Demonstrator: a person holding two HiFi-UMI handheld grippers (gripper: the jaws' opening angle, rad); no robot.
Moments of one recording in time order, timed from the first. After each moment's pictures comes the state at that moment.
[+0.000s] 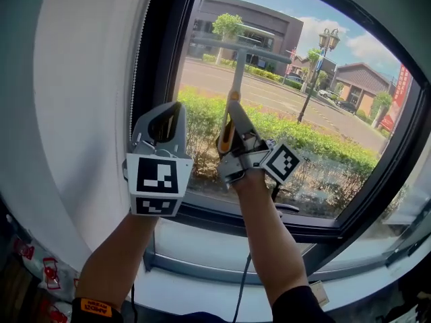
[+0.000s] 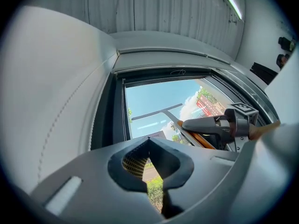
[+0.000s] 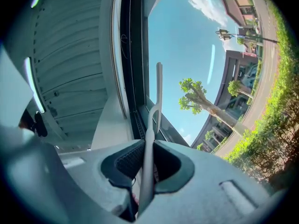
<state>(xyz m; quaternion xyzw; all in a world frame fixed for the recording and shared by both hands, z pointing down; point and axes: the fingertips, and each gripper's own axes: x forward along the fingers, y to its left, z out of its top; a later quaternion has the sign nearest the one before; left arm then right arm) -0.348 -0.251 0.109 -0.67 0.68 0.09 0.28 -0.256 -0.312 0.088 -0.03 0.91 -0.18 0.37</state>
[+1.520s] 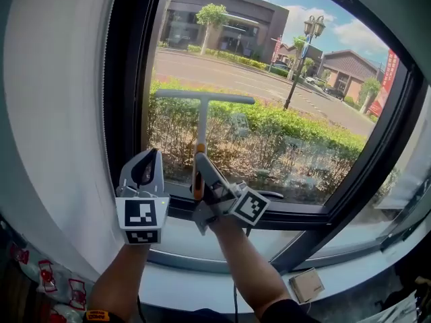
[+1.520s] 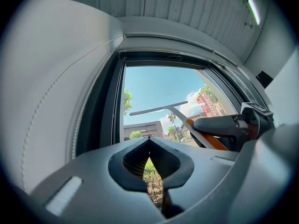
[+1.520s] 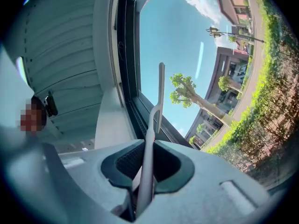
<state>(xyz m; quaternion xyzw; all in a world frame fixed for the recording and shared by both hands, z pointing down) -0.327 -0.265 0.236 -0.69 0.69 0.08 0.18 -0.230 -0.288 0.226 -0.06 0.92 -0.22 0.32</state>
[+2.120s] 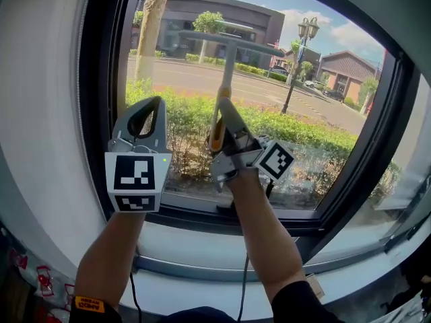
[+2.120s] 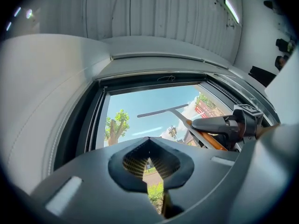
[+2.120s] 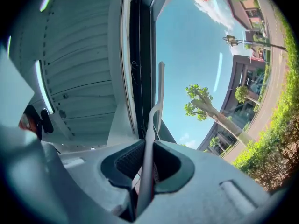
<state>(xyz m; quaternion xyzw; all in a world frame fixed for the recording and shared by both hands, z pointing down) -0.261 -0.265 0.084 -0.67 0.67 0.11 0.30 -0.145 -0.317 0.072 -0.02 0.91 -0.13 0.38</state>
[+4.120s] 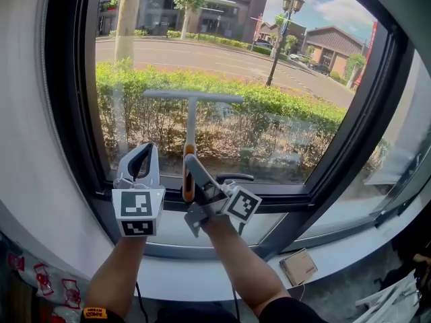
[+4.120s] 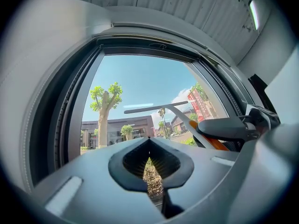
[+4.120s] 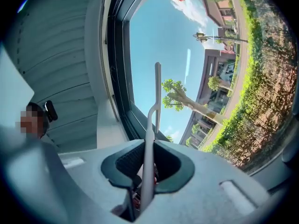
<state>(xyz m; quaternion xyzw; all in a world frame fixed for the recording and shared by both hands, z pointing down) -0.216 -0.310 0.256 -0.74 0.66 0.04 0.16 -0.128 -0.305 0.258 -0.08 0.89 -0.28 0.36</state>
